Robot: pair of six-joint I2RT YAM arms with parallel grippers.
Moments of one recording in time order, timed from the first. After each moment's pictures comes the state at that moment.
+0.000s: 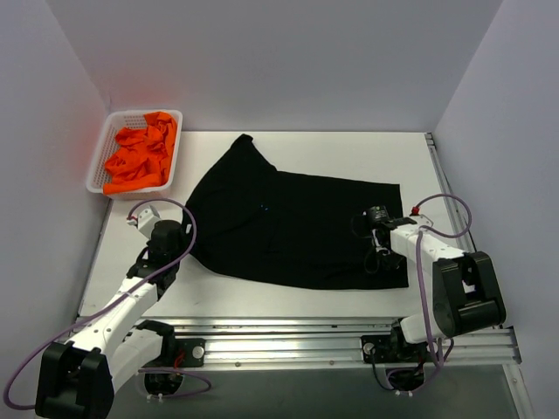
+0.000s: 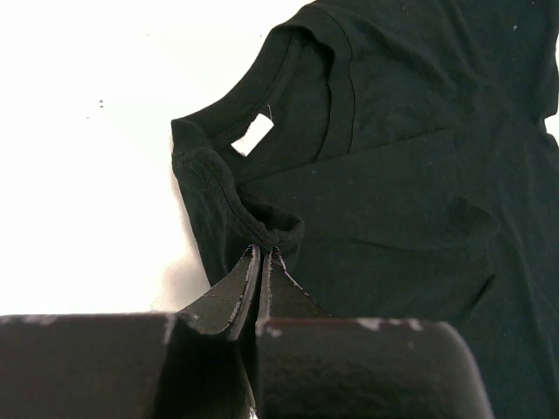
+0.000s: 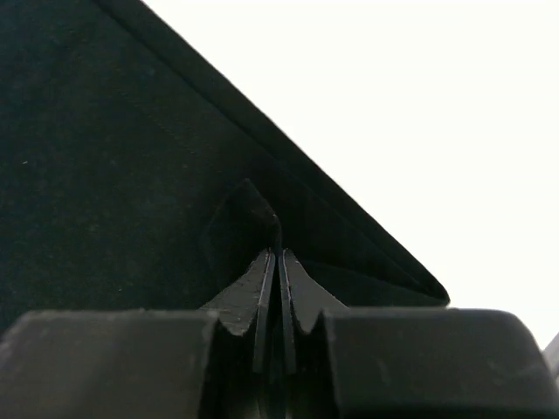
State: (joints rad) left arm -0.26 0.95 0.45 -0.12 -0.40 -0.85; right arm 0.21 1.43 0.68 -0.63 0.64 1.09
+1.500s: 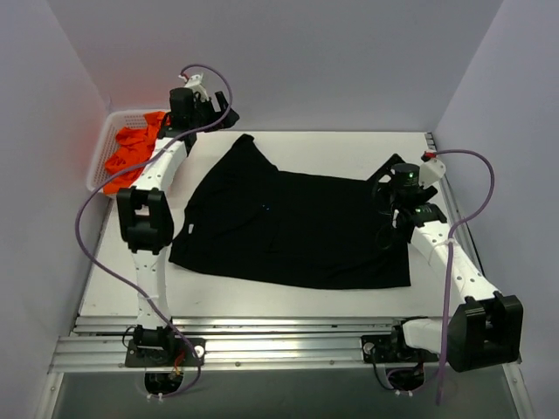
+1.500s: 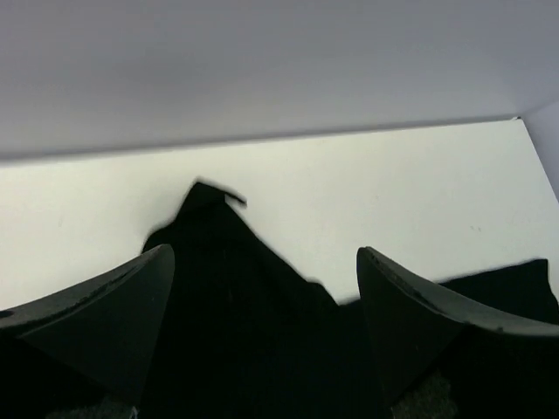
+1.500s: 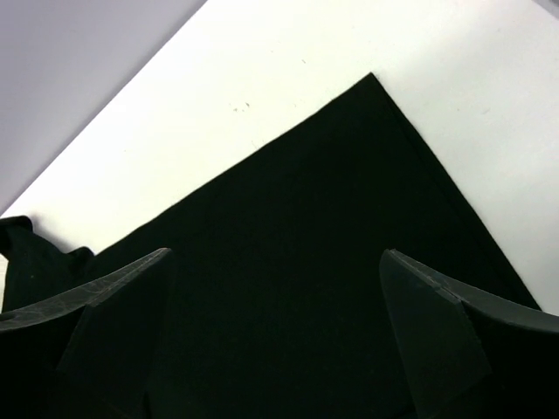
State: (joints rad) left arm -0.13 2.21 2.03 -0.12 0.29 -0.39; right arm 0.15 1.23 0.91 -0.23 0.41 0.74
